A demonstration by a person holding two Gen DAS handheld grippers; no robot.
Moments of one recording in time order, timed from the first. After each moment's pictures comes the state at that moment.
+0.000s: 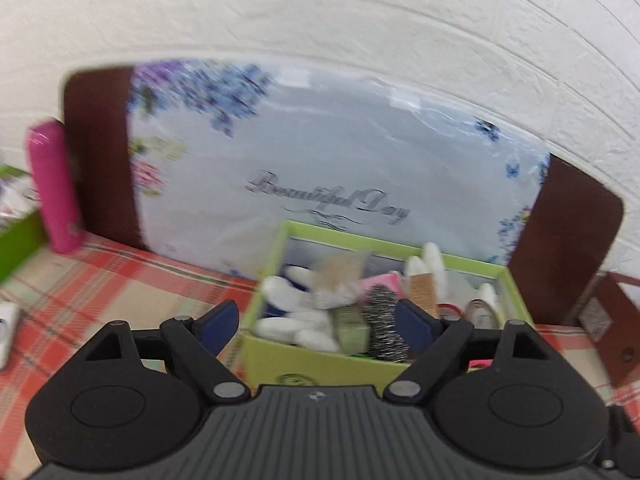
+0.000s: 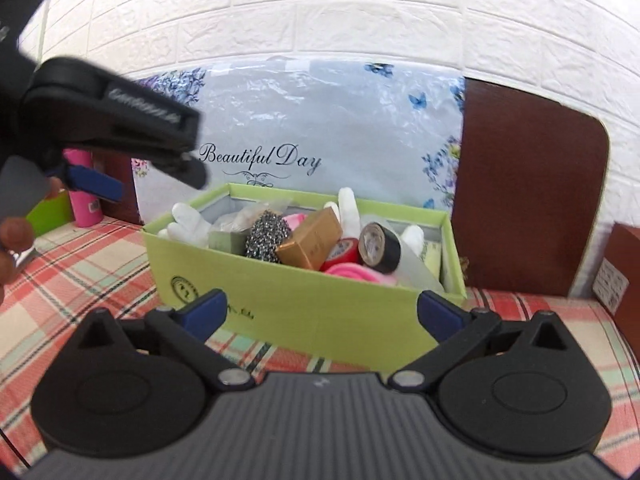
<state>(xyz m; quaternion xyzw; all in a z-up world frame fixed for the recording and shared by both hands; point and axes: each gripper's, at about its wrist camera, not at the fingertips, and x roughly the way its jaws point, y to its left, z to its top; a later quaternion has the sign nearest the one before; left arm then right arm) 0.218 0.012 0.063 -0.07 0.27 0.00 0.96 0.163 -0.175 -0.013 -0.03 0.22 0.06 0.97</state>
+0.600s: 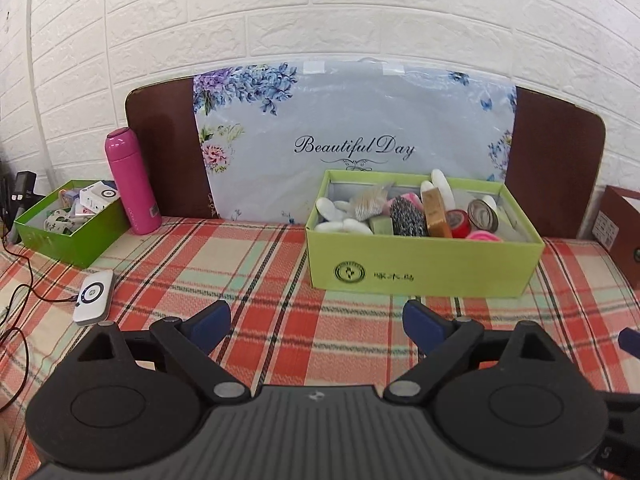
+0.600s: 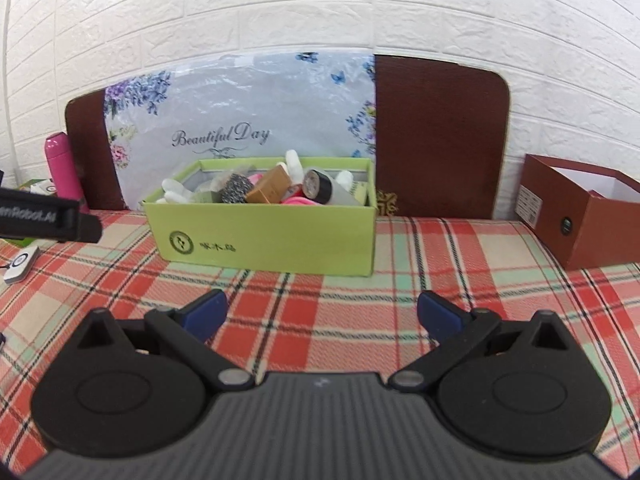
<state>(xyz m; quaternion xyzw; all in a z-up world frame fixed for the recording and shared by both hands) 0.098 0.009 0.056 0.01 0.29 0.03 0.96 0.061 -0.186 0.006 0.02 0.26 -0.02 0.96</state>
